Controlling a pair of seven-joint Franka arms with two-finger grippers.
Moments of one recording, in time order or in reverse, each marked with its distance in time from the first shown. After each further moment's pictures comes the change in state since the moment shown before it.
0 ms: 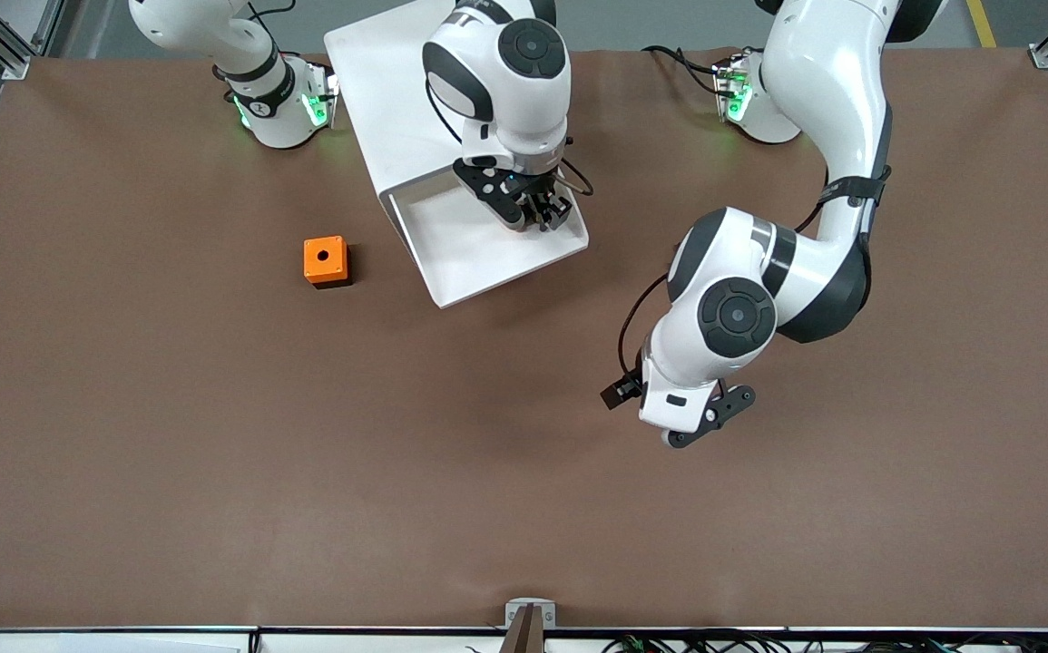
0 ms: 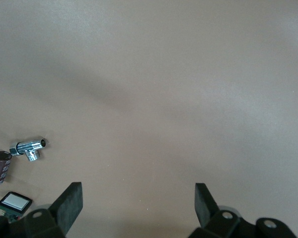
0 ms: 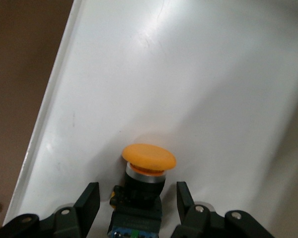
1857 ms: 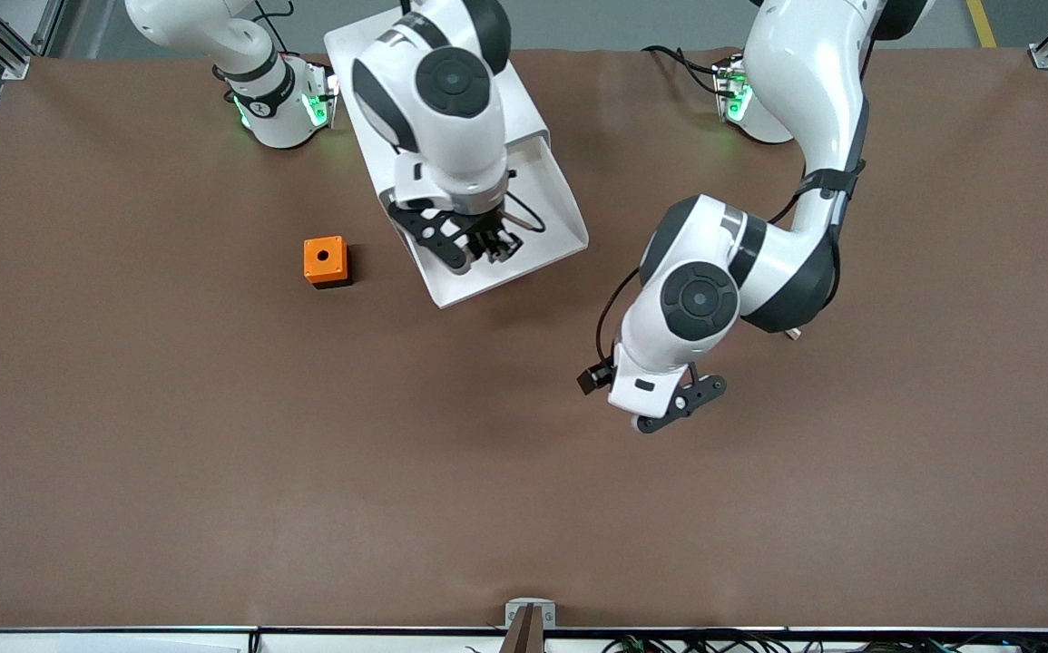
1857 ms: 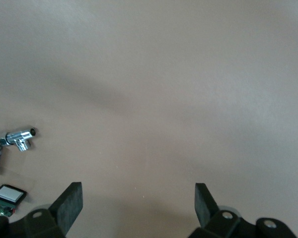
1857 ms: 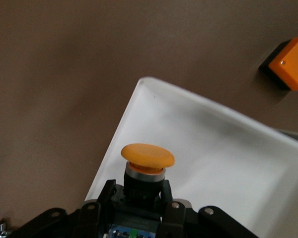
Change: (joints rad) left arm -0.061 0.000 -0.001 -0.004 0.000 0.000 0.001; right arm -0.183 -0.047 -0.026 0.069 -0.001 -0.115 -0.313
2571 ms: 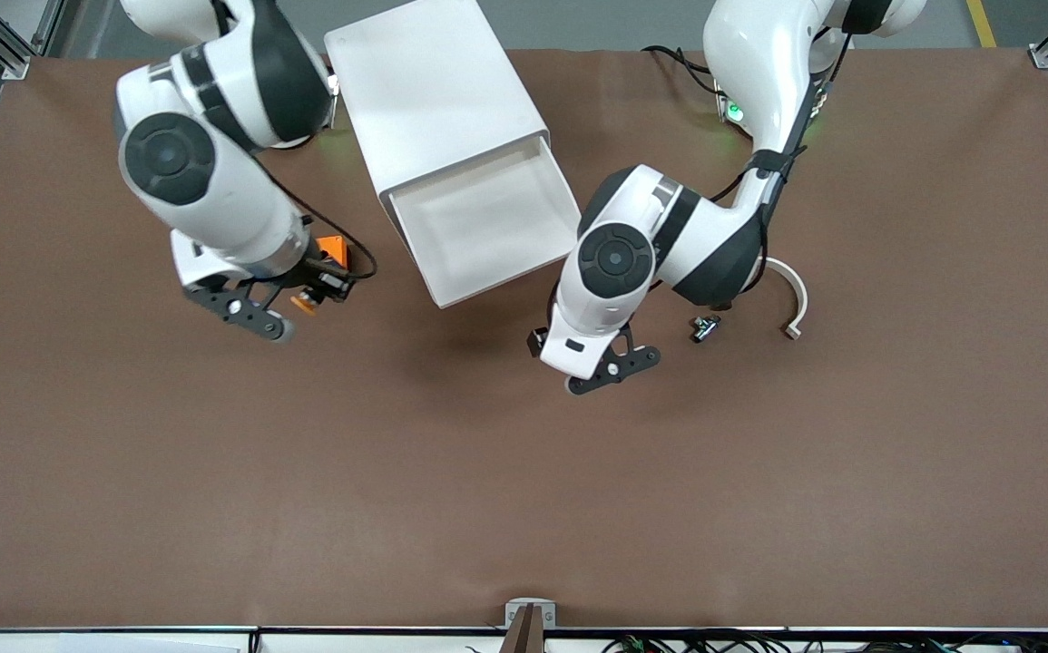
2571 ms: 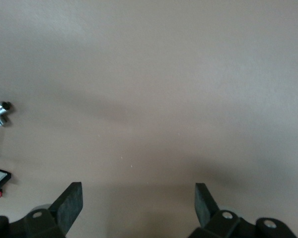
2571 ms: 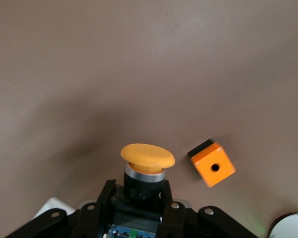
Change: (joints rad) left arm -0.111 0.003 -0.005 -0.013 0.000 0.000 0.000; right arm -0.349 -0.088 -0.005 -0.013 0.005 -0.170 -0.628
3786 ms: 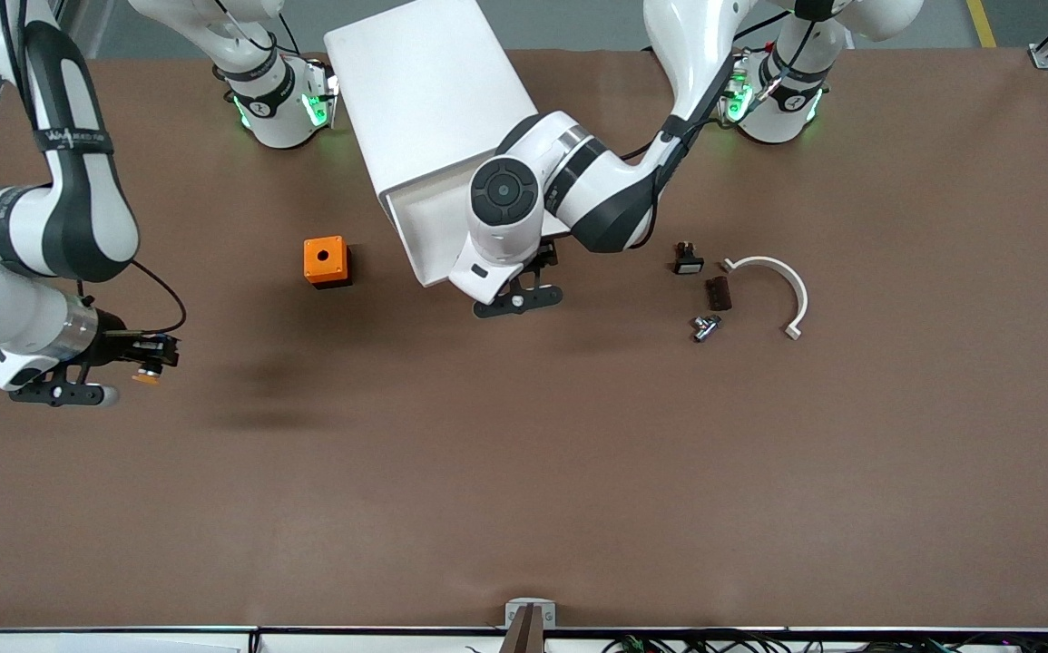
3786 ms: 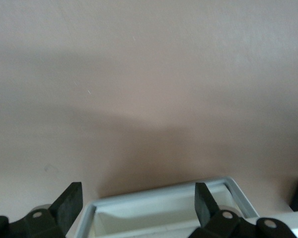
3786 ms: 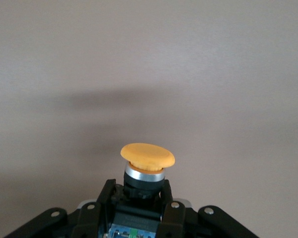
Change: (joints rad) left arm -0.154 0.002 -0.042 -0.038 -0.072 -0.001 0.000; right arm -0.486 0.057 -0.003 -0.288 -0.004 0.393 -0.868
